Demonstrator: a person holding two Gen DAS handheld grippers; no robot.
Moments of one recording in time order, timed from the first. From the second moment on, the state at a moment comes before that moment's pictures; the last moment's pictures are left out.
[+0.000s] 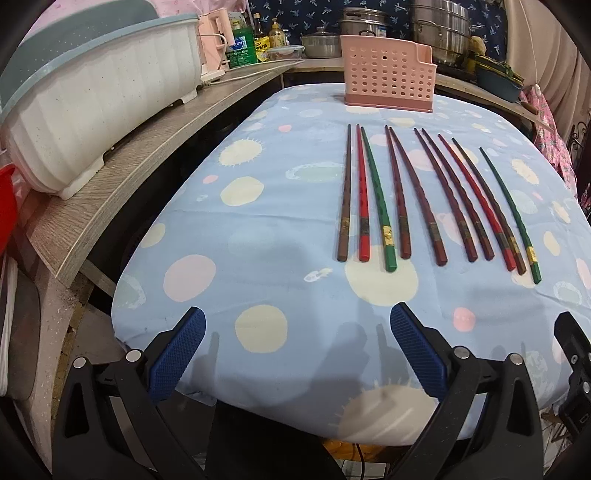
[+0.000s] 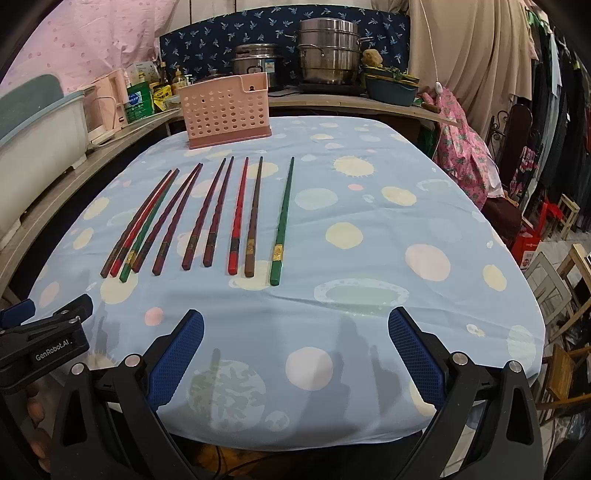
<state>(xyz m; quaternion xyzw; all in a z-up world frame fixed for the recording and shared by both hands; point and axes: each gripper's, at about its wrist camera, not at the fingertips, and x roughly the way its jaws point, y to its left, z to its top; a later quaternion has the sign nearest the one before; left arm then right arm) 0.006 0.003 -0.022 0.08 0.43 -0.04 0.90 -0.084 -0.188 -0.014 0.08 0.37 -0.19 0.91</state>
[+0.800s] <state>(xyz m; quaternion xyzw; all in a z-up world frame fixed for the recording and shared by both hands) 0.085 0.002 -0.042 0.05 0.45 -0.04 0.89 -0.032 -0.222 -0.017 0.10 0.37 -0.19 0.90</state>
